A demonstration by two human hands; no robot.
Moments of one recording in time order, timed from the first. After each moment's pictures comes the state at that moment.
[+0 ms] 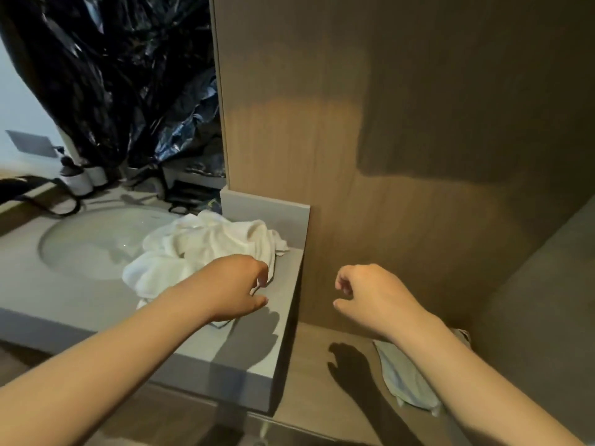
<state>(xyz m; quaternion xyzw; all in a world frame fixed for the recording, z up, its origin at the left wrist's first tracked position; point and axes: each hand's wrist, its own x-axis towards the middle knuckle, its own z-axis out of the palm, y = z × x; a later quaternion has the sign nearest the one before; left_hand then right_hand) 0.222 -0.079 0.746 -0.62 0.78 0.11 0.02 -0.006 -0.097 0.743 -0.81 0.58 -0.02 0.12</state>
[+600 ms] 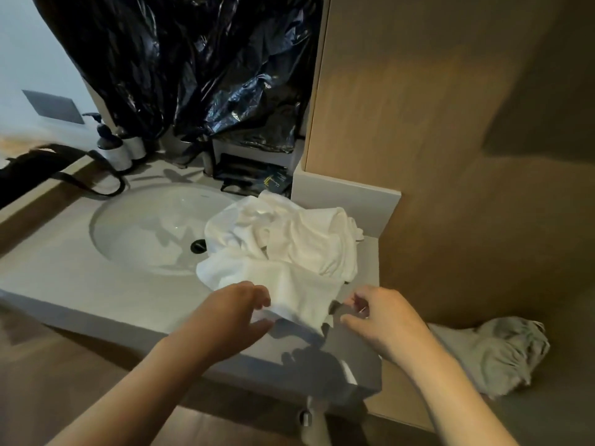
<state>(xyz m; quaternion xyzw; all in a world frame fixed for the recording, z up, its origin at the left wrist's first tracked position) 0.416 -0.083 0.667 -0.66 0.71 0.24 -0.05 0.177 -0.116 0.673 -0.75 0.62 -0.04 0.24</state>
